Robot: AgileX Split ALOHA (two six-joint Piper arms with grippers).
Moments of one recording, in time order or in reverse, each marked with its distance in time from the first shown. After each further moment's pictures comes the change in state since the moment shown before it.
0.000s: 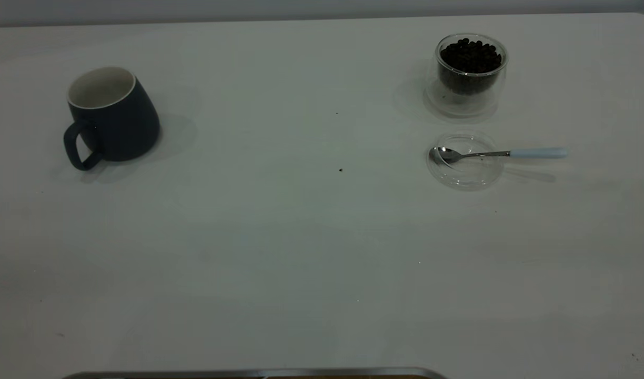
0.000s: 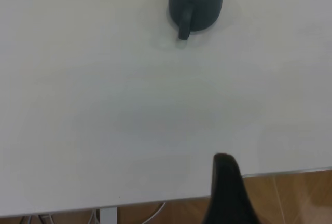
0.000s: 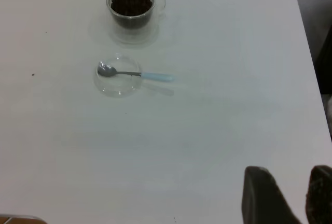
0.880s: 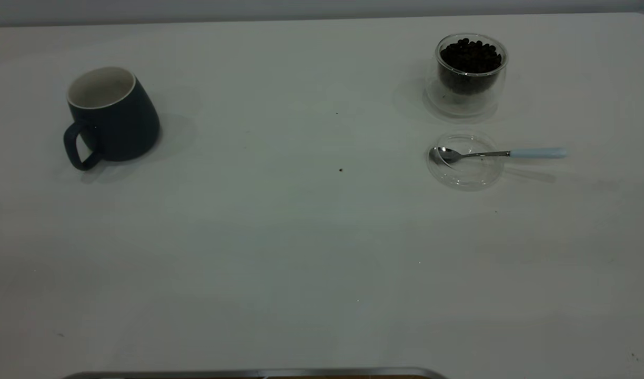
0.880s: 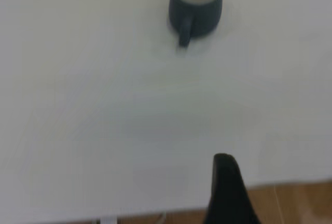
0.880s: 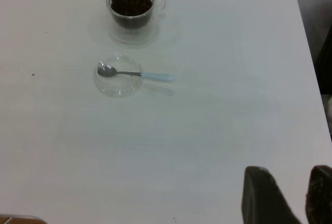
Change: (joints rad) left arm 0.000 0.003 -0.026 0.000 -0.020 0.000; right arm 0.000 0.000 0.000 0.000 0.000 0.000
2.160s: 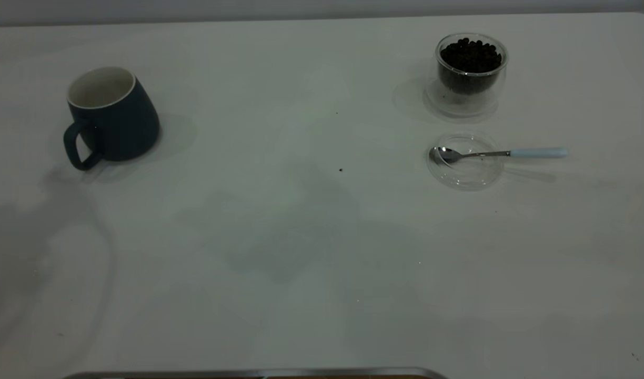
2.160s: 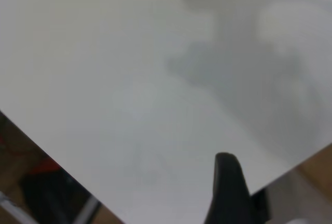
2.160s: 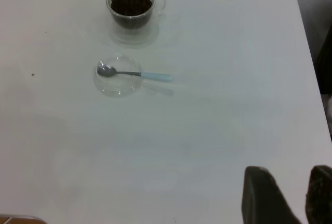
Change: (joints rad) left arm 0.001 1.517 -0.608 0.185 -0.182 0.674; right arm 0.000 0.000 0.000 0.000 0.000 0.000
